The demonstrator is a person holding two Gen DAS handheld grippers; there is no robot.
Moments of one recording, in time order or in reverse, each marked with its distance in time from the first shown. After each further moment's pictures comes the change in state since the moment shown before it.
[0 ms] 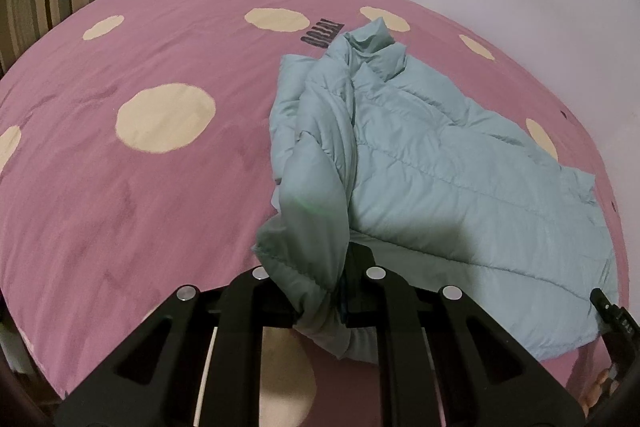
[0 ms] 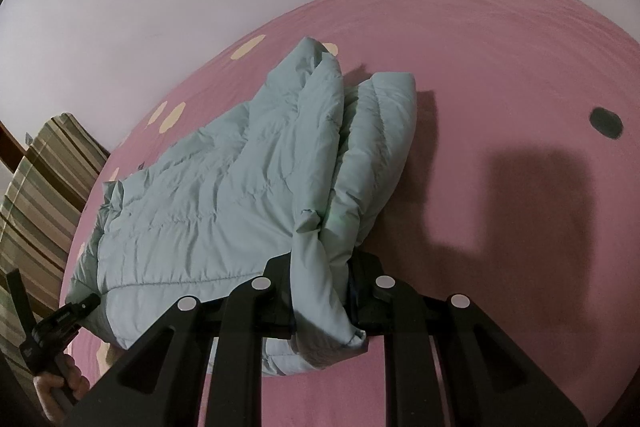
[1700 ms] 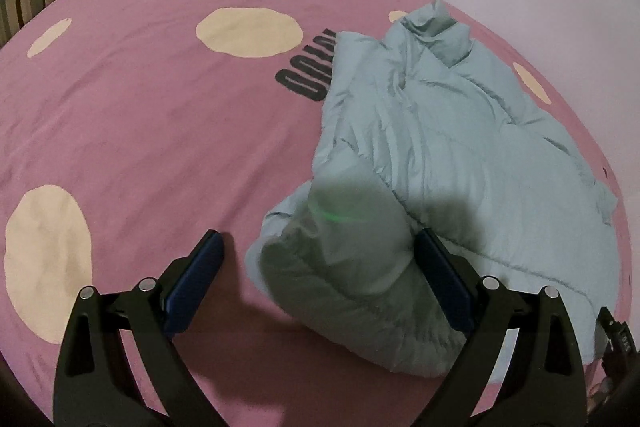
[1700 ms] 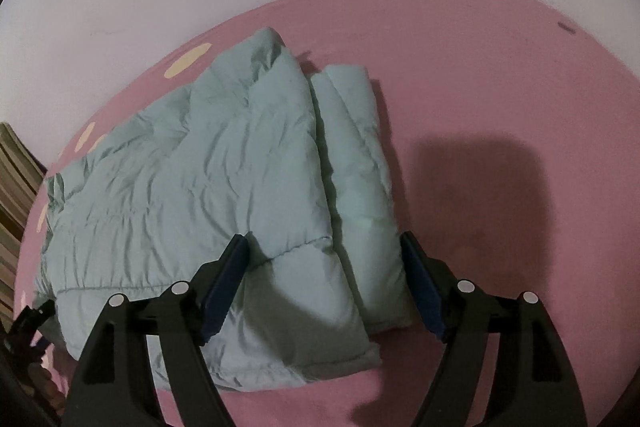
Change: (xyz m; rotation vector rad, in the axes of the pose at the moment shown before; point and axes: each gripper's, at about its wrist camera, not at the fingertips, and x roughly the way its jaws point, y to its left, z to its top) left arm 0.140 -0.012 0.118 -0.086 0.033 0.032; right arm 0.079 0.008 0.045 -0.005 -0.001 -0.201
